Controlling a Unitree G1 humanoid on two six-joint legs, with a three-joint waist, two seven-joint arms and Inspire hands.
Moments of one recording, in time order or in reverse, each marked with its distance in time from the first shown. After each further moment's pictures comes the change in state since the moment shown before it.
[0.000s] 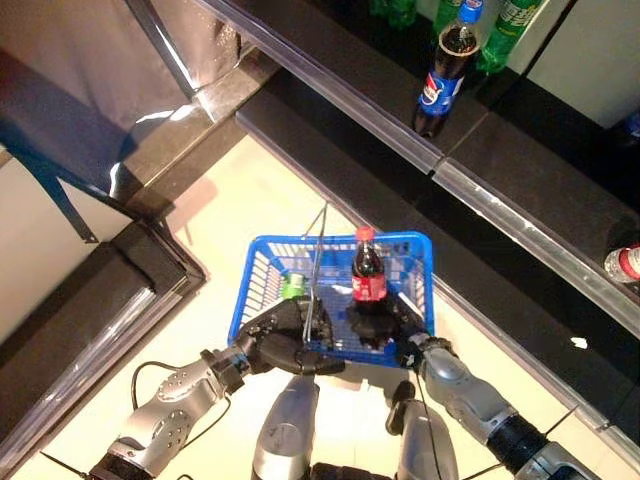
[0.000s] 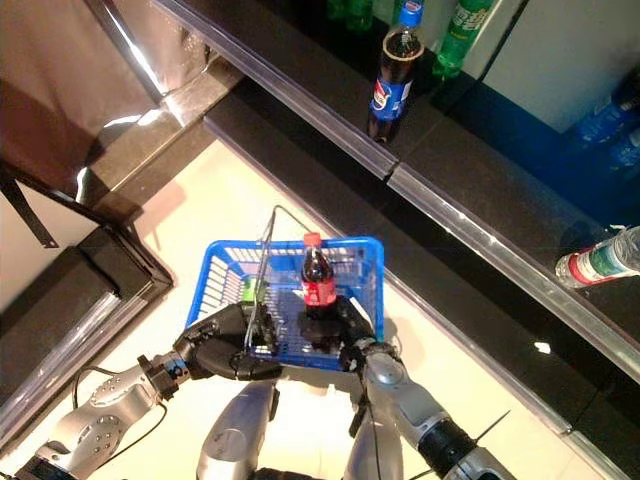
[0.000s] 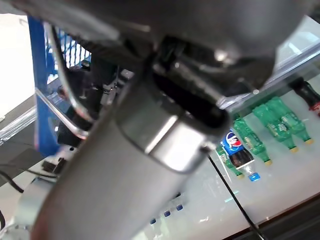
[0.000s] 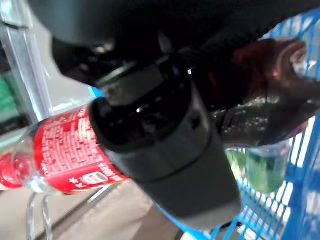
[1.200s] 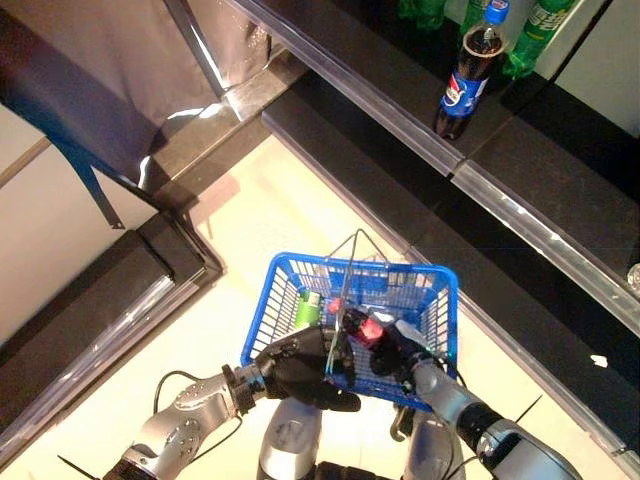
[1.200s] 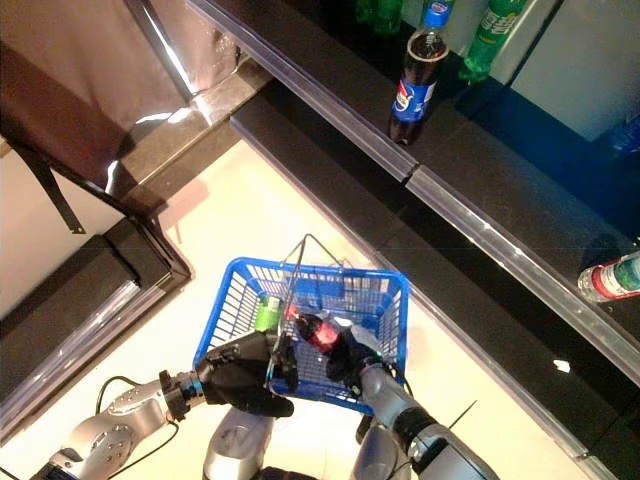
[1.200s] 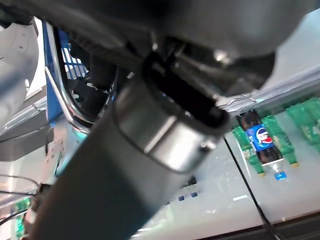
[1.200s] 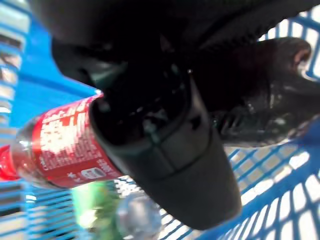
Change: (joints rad) left arm 0.002 -0.040 -0.075 -0.015 0.012 0.116 -0.106; right arm -0.184 0.149 0.078 0.685 -0.768 0.086 -0.018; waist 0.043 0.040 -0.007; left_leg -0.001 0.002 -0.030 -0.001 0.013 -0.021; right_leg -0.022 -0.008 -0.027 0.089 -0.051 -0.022
